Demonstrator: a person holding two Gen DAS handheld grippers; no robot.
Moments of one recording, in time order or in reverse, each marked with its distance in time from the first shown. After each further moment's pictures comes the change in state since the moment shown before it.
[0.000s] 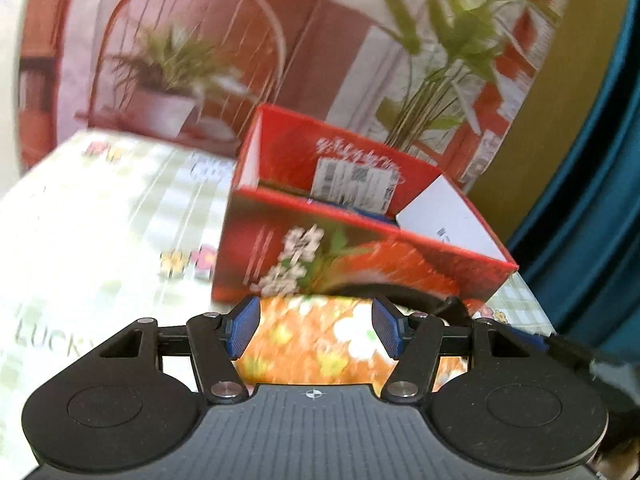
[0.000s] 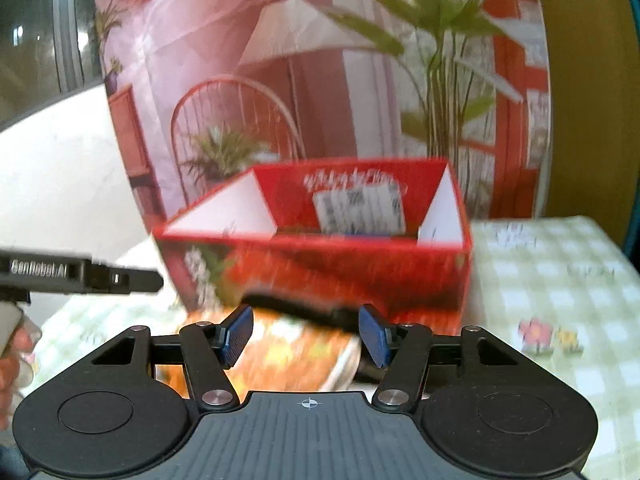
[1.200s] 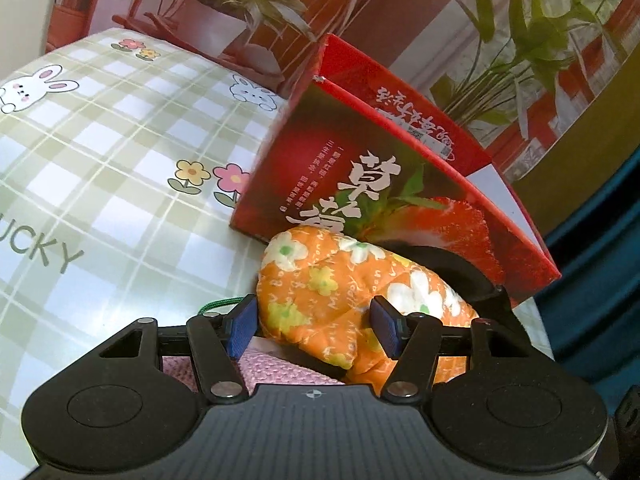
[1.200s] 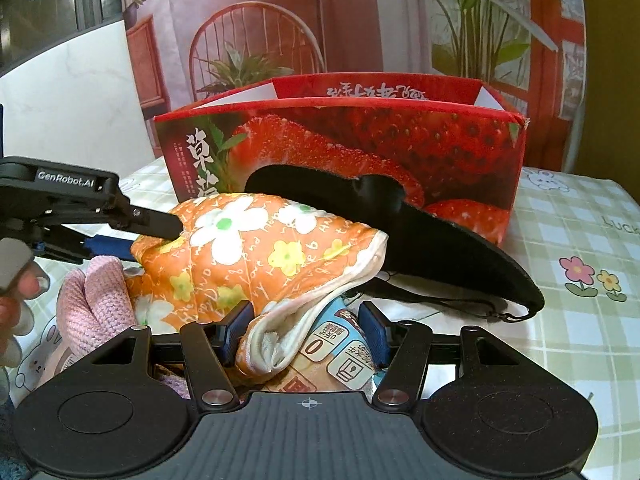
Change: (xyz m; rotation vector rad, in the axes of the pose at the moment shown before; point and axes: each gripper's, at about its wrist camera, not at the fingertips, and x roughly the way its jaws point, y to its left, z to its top) left arm 0.050 0.034 -0.029 -0.226 0.085 -0.019; right arm 0.043 0.002 -0.056 -0.078 0.128 0.038
